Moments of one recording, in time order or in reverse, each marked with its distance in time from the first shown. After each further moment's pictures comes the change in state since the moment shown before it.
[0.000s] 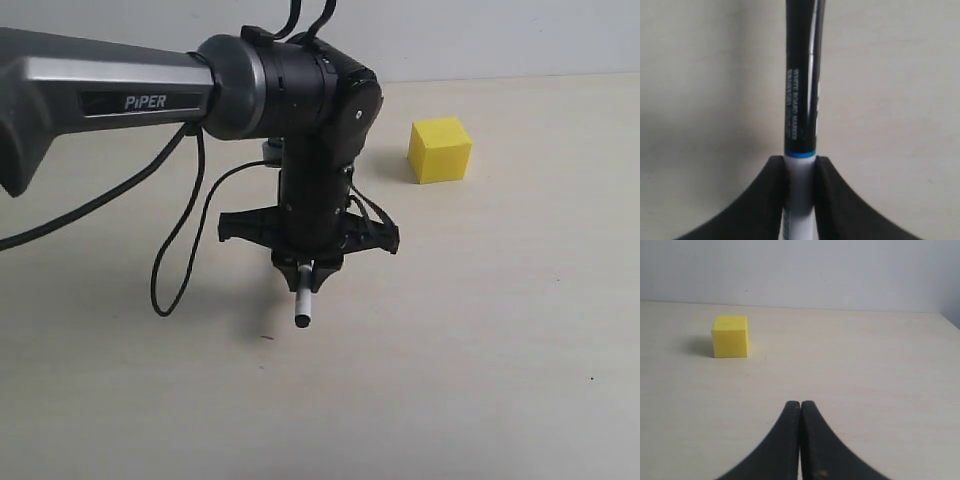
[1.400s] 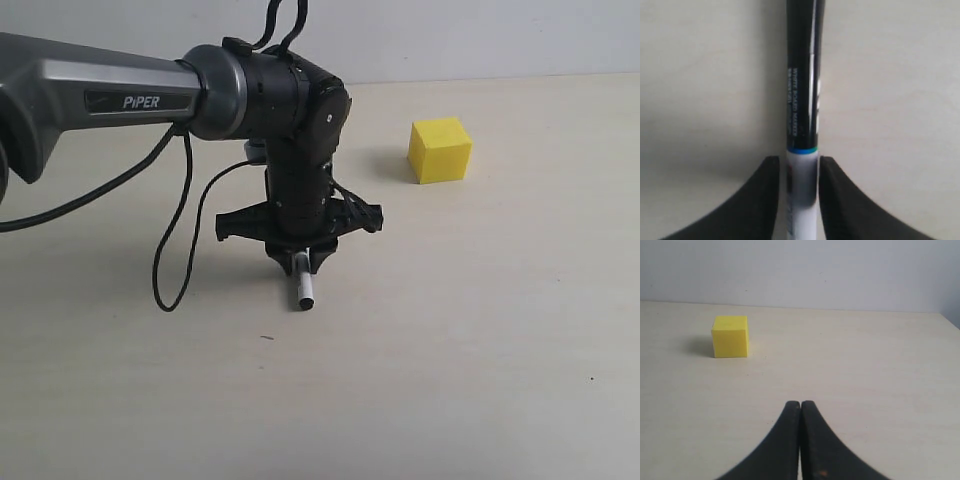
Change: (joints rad) left arm 0.069 0.041 0.009 -0.004 -0.142 -0.061; right arm 0.000 0.000 0.000 0.000 0.000 0.000
